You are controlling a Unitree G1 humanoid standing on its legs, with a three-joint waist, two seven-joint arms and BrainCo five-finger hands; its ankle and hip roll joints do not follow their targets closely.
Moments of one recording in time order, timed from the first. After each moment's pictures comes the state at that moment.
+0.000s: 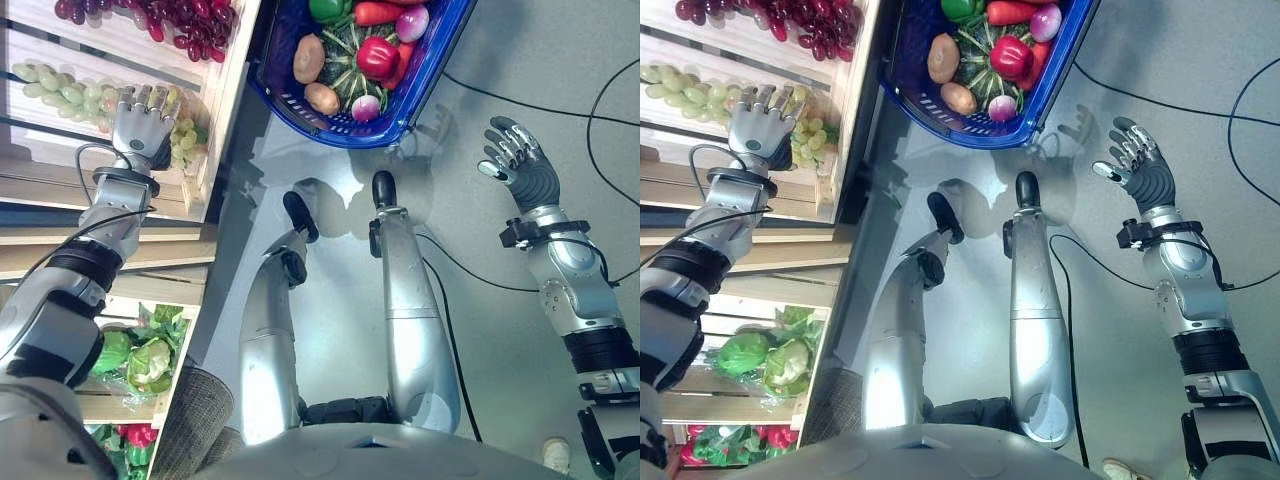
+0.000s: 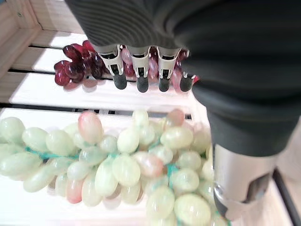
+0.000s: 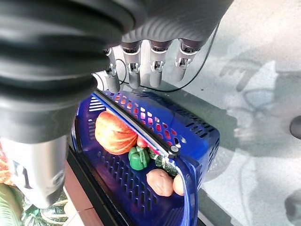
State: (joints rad) left arm -0.78 0.85 -0.65 0.74 0.95 0.22 0.37; right arm -0.25 -0.71 0.05 0.18 0.62 -0.18 0.07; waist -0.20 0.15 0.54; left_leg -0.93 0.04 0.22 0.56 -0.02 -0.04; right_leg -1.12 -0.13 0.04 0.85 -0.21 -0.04
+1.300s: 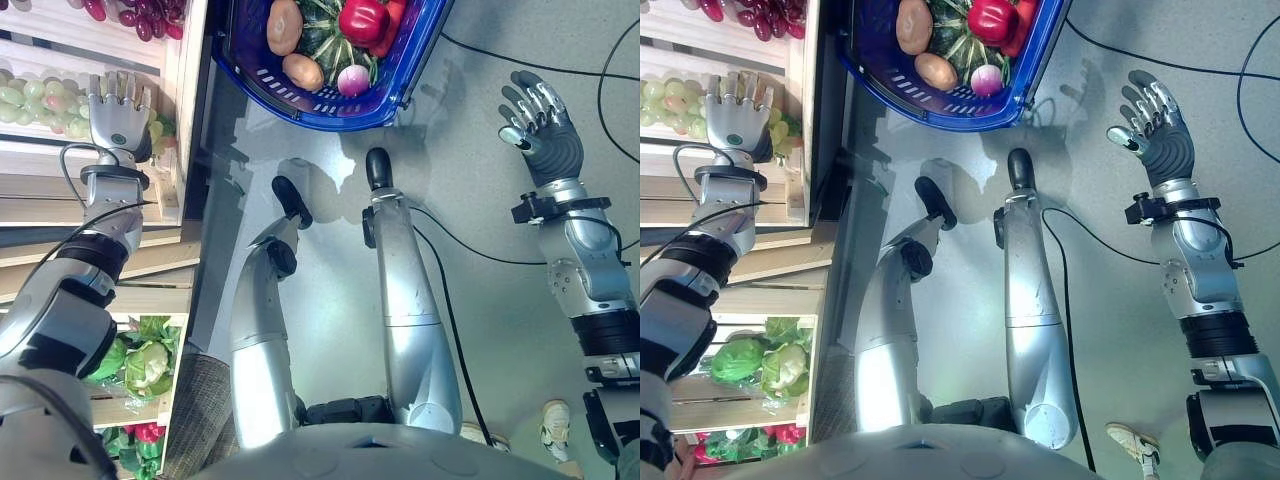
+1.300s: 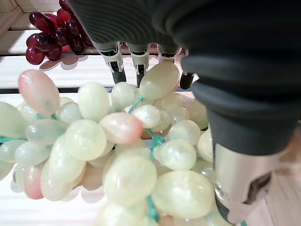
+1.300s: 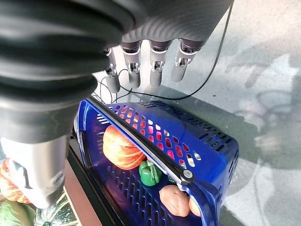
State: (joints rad) left arm -0.85 0.81 -0.65 0.86 0.92 0.35 0.43; right arm -0.35 -0.76 0.05 0.15 0.69 -0.24 0.07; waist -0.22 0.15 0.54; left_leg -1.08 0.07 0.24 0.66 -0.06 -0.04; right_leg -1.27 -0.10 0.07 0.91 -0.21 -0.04
